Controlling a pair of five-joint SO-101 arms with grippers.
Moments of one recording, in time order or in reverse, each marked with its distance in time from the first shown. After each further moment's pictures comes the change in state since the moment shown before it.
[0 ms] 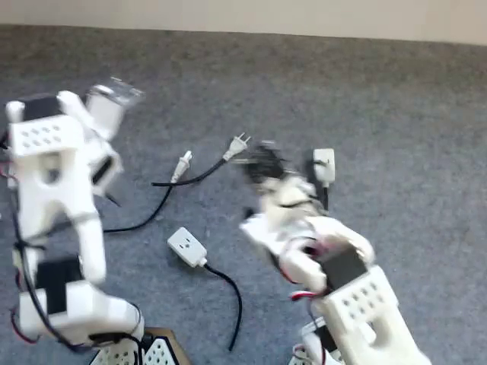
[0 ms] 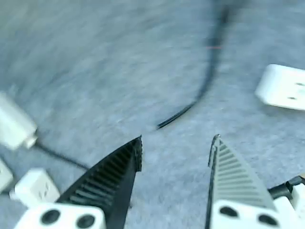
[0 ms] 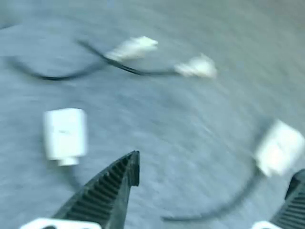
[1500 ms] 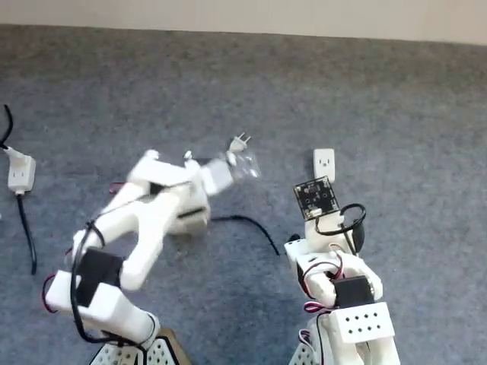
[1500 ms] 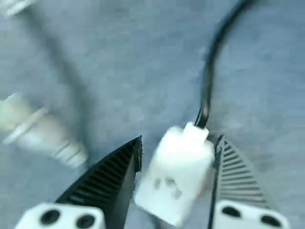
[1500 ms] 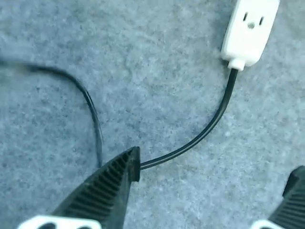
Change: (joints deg) left arm 25.2 4.7 29.1 -40.9 -8.5; right arm 17.8 -18.0 33.4 -9.7 -0.1
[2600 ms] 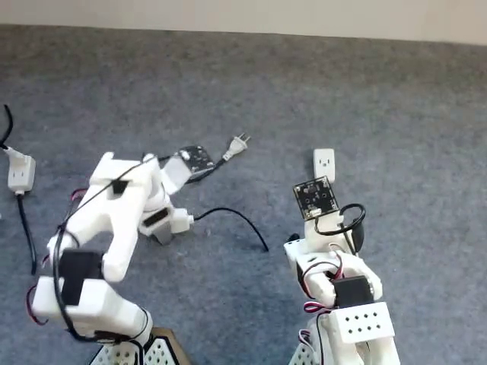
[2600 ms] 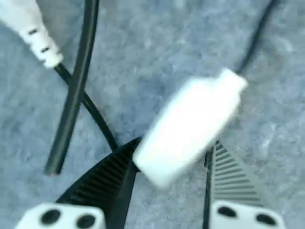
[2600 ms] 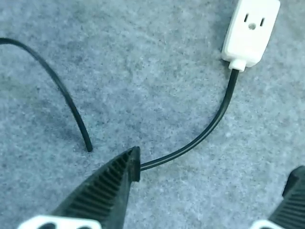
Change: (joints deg) left arm -11.7 -0.7 6.2 5.3 0.0; right arm -0.1 0.0 0.1 -0.2 0.0
